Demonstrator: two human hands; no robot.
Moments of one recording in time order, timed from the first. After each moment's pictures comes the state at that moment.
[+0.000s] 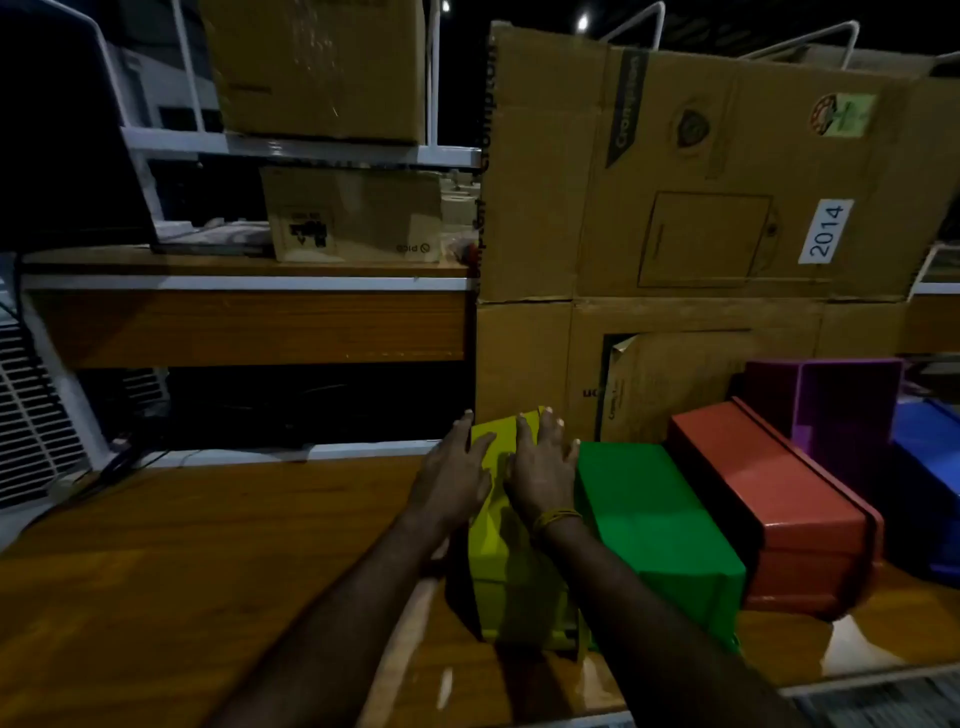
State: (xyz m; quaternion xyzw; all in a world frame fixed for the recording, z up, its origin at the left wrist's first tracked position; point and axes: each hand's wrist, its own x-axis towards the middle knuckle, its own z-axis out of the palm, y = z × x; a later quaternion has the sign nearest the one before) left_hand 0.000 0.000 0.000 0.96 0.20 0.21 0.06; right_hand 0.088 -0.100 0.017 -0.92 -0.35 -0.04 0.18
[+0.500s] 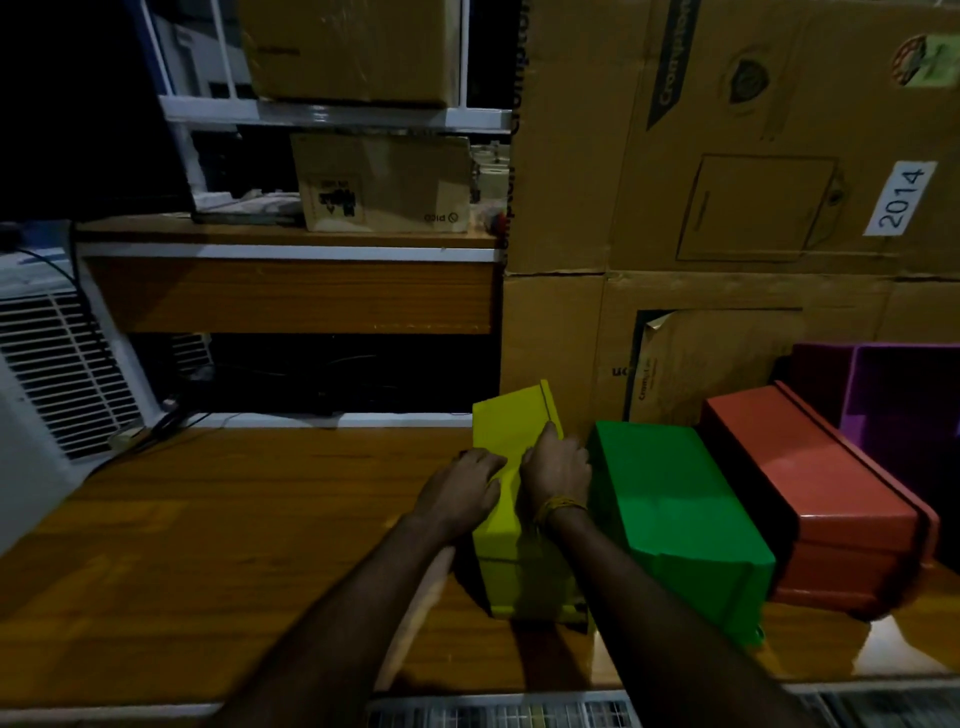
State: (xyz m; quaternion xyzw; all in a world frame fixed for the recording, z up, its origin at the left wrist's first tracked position) left_hand -0.024 -0.011 -0.035 0.96 0.21 0.14 0.14; right_hand 0.086 -0.104 -0.008 -0.92 -0.30 -0.01 0.23
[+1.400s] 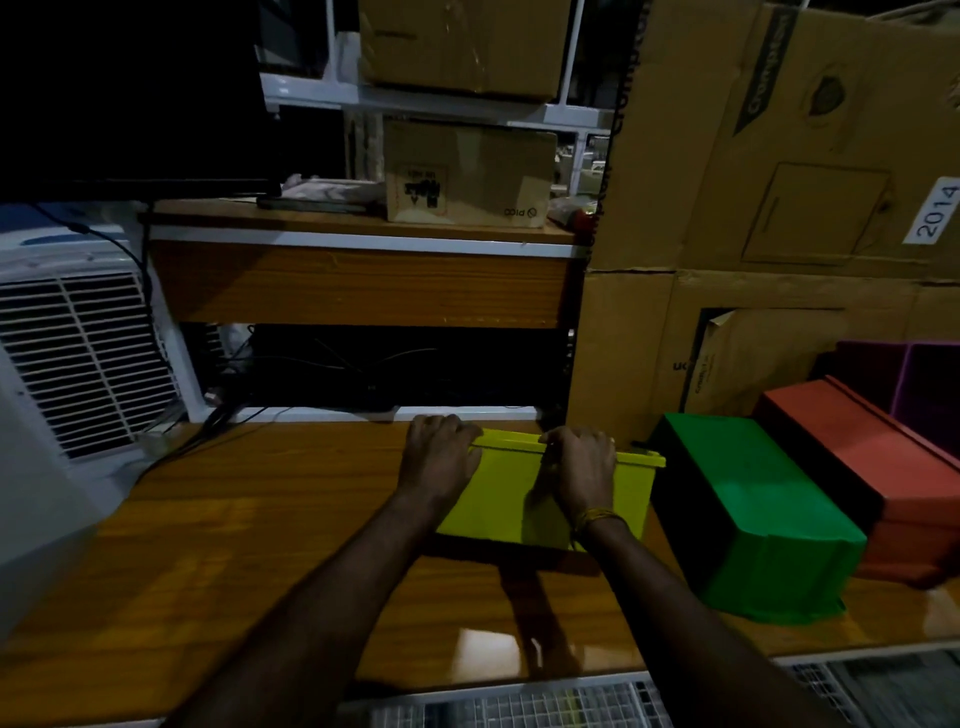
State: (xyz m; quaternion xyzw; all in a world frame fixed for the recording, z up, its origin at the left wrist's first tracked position) left_hand -0.157 0.137 -0.028 0.94 0.24 0.26 0.01; right_hand -0.036 -0.021 -0.013 -0.91 -0.33 -0.08 0.22
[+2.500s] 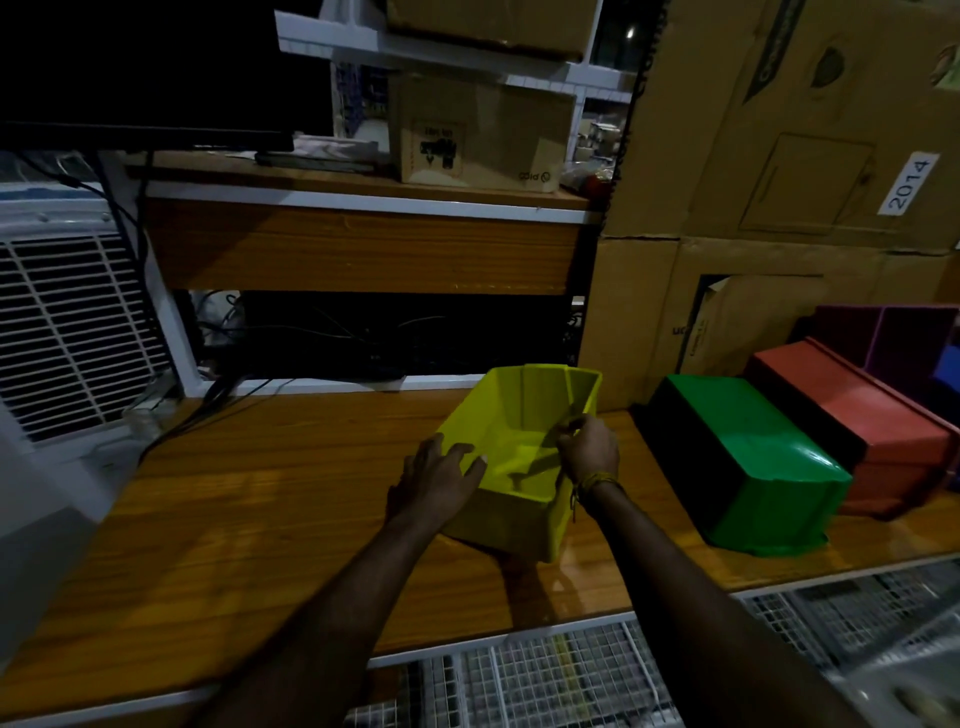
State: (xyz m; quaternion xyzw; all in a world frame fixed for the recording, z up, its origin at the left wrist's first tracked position) left_hand -0.220 0.157 -0.099 0.90 0.33 0.10 0.27; right_hand -0.088 0.009 -0.027 -0.91 -0.13 0.04 0.40
